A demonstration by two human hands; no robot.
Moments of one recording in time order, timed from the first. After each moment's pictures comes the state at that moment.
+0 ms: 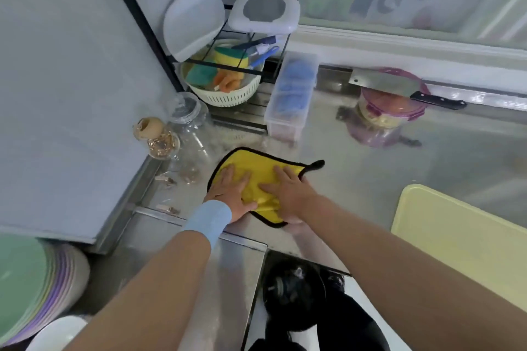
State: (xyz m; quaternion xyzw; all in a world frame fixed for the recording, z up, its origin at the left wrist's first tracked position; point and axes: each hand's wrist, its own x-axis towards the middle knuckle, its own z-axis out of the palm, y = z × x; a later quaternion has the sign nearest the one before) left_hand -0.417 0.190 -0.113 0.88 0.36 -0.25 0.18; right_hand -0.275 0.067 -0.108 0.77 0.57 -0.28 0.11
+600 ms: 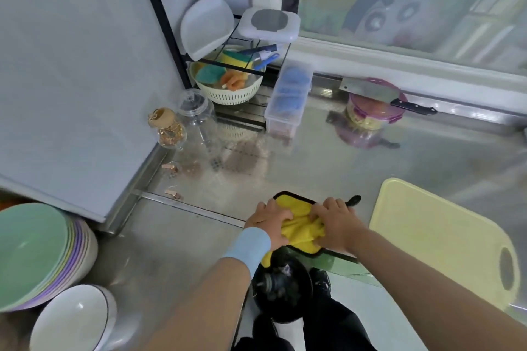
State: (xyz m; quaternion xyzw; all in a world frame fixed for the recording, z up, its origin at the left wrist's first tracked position) left_hand -0.429 0.070 -0.105 0.91 0.24 -0.22 0.27; right_hand -0.282 -0.071 -0.092 0.82 0.48 -0.28 0.11
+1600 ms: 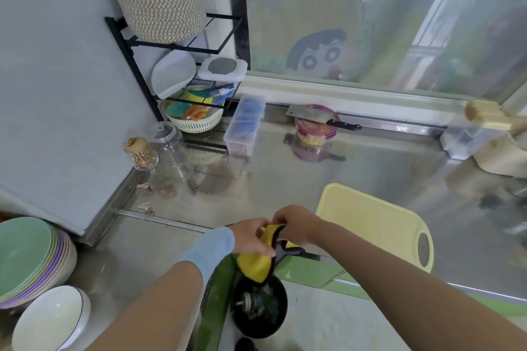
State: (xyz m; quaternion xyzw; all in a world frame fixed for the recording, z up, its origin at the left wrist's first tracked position) left_hand -0.416 -0.008 -0.004 0.82 0.24 -0.29 0.43; right_hand -0.289 -0.129 0.015 0.82 0.44 -0.37 -0.11
